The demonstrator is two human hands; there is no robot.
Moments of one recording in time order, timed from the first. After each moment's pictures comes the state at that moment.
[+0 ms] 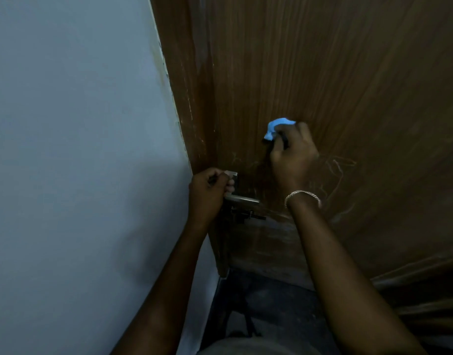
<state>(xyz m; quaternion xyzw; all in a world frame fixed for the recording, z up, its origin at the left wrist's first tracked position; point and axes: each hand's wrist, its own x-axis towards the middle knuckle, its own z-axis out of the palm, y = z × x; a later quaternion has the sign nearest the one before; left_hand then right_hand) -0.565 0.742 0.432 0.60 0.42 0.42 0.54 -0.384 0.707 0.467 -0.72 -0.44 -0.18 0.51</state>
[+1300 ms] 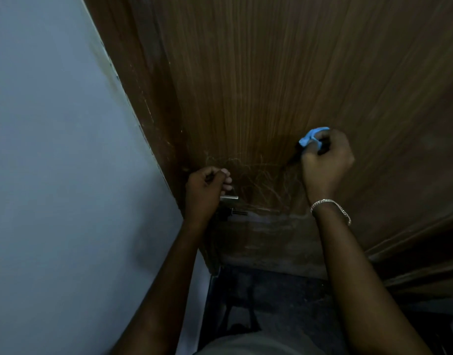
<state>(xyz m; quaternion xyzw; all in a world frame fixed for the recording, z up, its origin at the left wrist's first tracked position) -0.525 0.728 0.426 0.62 0.39 0.39 0.56 -0.312 0.632 0.452 -0.74 -0.26 -0.20 0.59</state>
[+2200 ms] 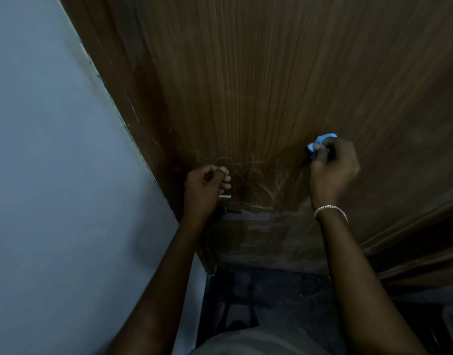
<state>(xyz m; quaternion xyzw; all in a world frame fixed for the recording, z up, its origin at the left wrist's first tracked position) -0.510 0.727 0.420 0.62 0.38 0.38 0.57 -0.289 0.609 0.426 -0.75 -0.24 -0.25 0.56</state>
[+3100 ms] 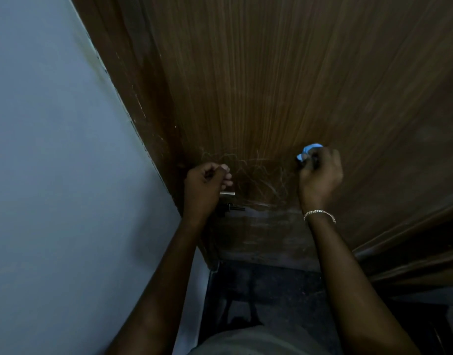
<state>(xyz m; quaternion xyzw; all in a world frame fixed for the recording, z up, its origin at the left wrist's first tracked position) -0.522 0.729 0.422 0.63 0.37 0.39 0.57 -0.307 0.624 0.395 -0.80 -0.26 -0.21 0.50</state>
